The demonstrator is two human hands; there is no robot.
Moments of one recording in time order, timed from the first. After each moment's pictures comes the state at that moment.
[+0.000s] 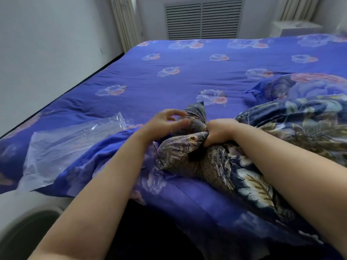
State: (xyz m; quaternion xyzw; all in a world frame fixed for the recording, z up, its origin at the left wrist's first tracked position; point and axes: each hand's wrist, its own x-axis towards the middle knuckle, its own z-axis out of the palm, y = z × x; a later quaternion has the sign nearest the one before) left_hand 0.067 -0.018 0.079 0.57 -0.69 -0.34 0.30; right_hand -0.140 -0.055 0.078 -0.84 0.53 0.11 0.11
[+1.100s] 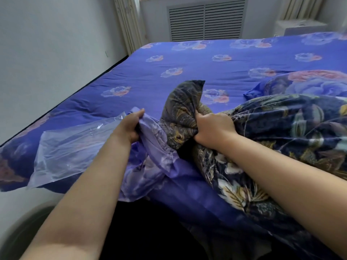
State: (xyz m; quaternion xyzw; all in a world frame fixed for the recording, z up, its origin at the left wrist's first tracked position) left_hand 0.128 -0.011 0.076 0.60 -0.31 -0.57 0.47; right_hand -0.116 0.010 0.099 -0.84 0.53 -0.07 -0.06
